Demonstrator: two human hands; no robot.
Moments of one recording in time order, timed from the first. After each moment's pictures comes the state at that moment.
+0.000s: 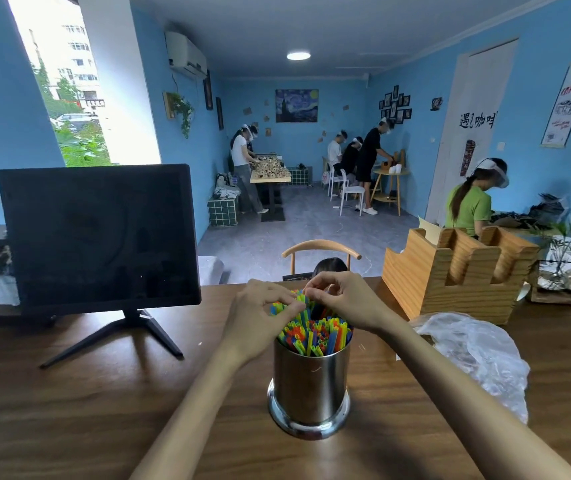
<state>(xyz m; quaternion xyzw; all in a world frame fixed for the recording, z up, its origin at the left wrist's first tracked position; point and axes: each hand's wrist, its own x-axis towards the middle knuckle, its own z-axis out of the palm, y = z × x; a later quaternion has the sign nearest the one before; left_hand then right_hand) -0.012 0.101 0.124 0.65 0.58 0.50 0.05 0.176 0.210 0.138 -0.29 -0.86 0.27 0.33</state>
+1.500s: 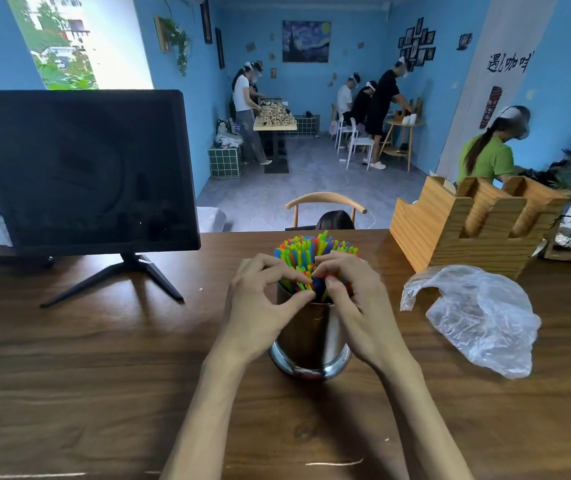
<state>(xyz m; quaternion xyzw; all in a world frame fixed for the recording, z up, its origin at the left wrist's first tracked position) 0.019 0.043 0.107 0.62 0.59 0.52 0.04 0.184 0.107 0.100 -0.30 -0.78 0.24 0.49</state>
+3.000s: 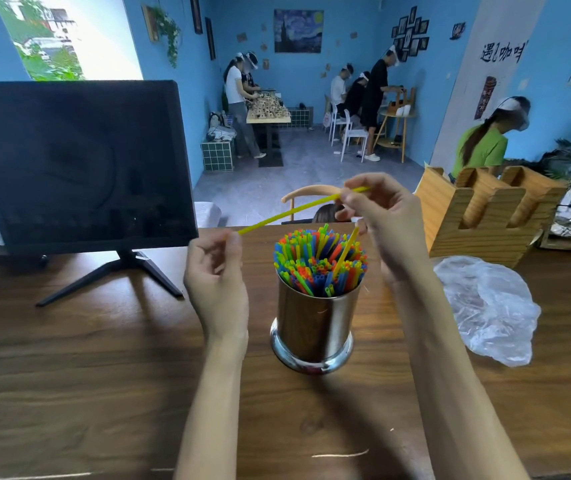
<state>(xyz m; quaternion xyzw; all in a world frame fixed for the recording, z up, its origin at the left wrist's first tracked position) 0.008 0.051 0.114 0.29 0.47 0.83 0.13 0.175 0.132 0.187 -0.30 -0.60 0.45 0.59</state>
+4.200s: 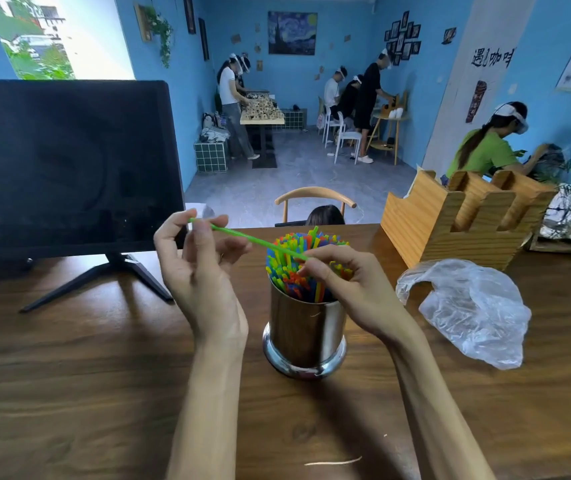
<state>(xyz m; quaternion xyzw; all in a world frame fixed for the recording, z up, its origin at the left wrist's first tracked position) 0.023 0.041 0.149 0.28 0.32 0.89 0.16 0.183 0.120 0.125 -0.28 -0.77 0.38 0.42</state>
